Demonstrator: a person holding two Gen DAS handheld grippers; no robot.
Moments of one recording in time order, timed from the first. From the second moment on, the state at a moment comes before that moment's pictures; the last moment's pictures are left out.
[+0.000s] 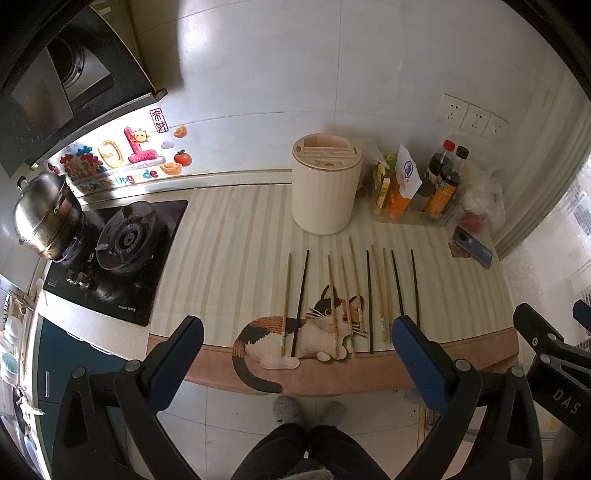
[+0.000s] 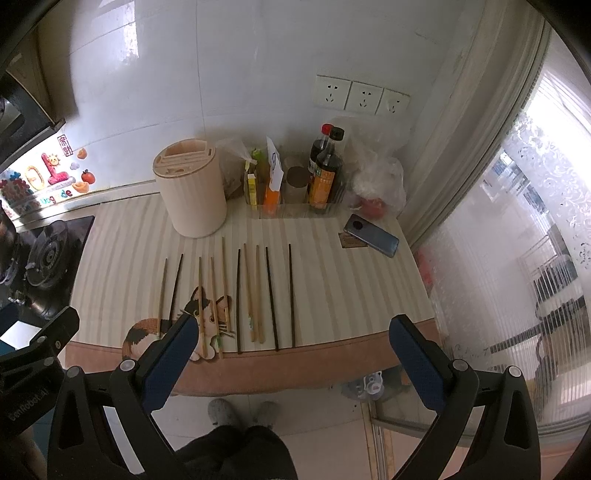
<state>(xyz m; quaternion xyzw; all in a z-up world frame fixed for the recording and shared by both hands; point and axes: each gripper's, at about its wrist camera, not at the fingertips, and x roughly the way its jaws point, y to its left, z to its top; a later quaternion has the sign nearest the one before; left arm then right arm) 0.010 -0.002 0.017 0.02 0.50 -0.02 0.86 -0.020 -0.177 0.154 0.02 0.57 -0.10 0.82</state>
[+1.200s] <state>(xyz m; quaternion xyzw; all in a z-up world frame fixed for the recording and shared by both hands) 0.022 -0.013 0.019 0.05 0.44 0.01 0.90 -0.018 -0.178 0.161 0.03 0.56 -0.11 0.82</state>
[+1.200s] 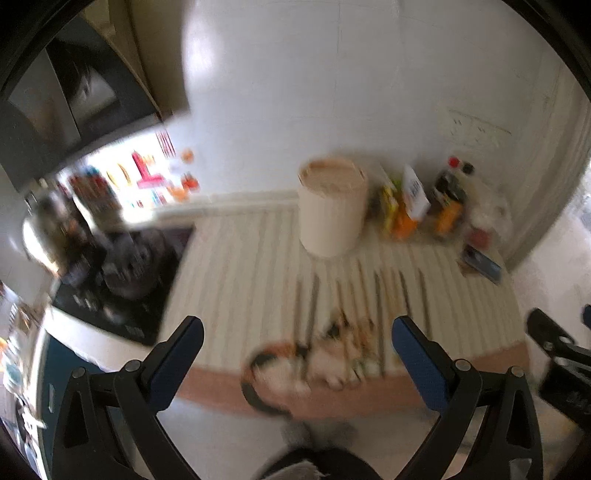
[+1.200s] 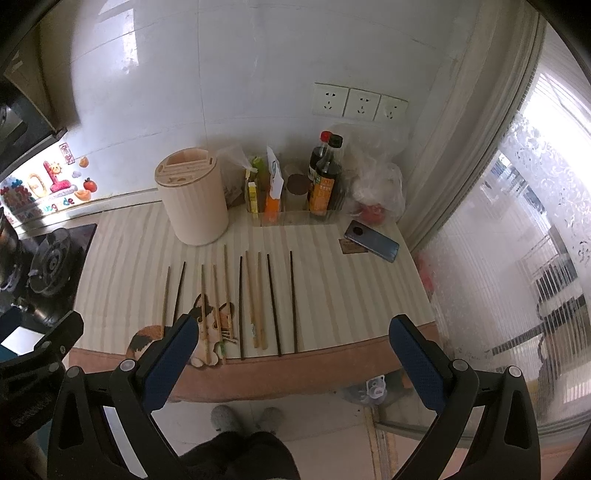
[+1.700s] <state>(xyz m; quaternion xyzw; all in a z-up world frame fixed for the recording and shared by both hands) 0.115 0.032 -0.143 0.06 0.52 0.08 0.85 0.045 -0.191 0.008 0.07 0.60 -0.08 0.79</state>
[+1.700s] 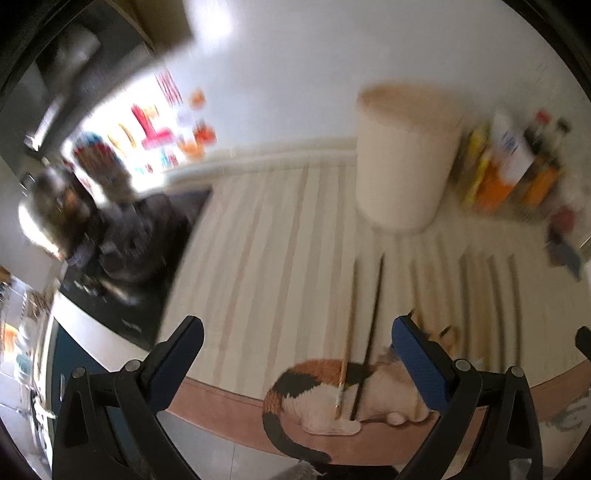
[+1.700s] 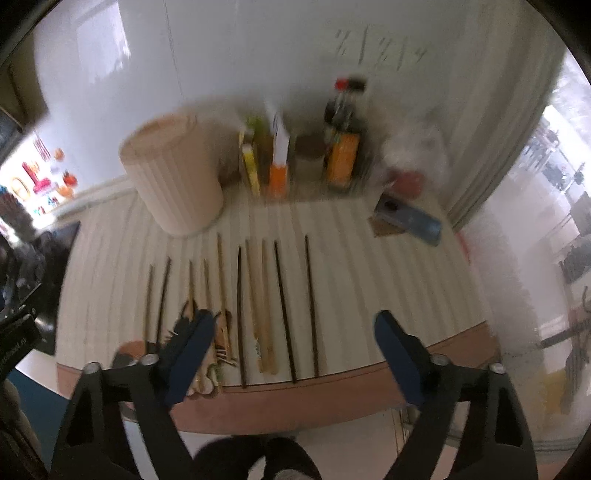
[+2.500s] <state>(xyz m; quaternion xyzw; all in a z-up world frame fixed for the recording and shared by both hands) 0.185 0.044 -0.302 0.01 0.66 -0.01 0.75 0.137 -0.174 -0.222 0.12 0.73 -0.04 0.67</state>
